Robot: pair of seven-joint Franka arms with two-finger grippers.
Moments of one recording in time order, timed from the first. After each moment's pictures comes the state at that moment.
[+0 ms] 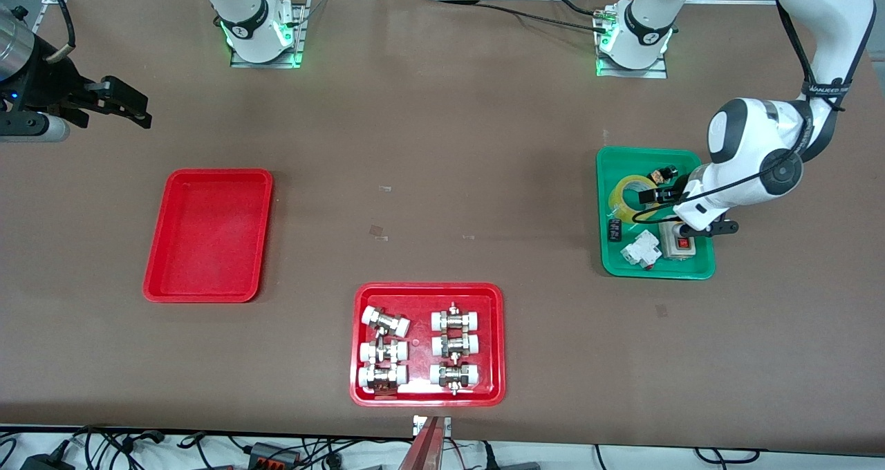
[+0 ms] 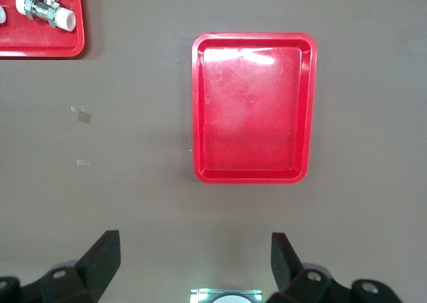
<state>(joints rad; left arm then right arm) 0.42 0.32 -0.43 -2.18 0.07 2.21 -0.17 0.03 0.05 0.08 -1.46 0.00 1.42 0.11</state>
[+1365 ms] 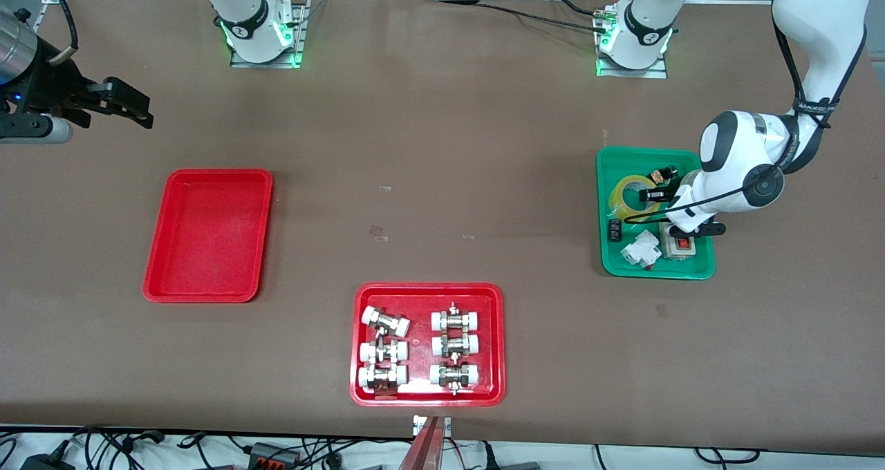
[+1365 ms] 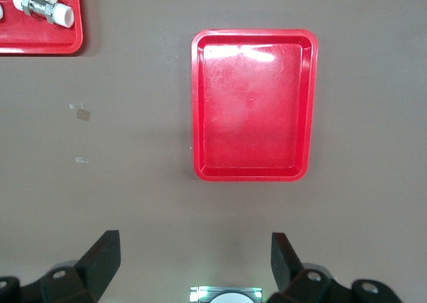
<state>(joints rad) 0.43 0.39 -0.42 -2.19 0.11 2.21 -0.17 0.03 0.05 0.08 -1.46 0.00 1.42 0.11</state>
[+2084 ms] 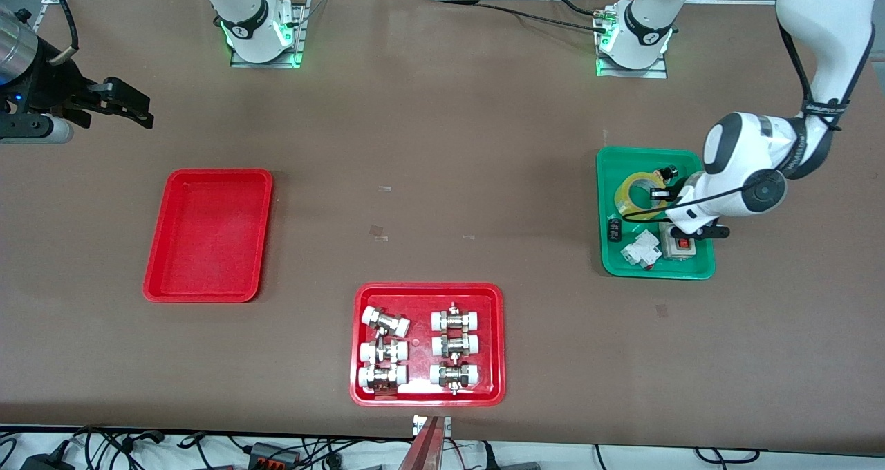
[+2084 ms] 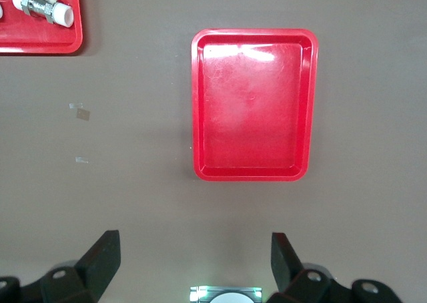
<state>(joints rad) 0.43 0.39 -0.43 -2.08 0.18 2.04 -0.15 0.03 0.05 0.08 -1.46 0.00 1.42 0.11</state>
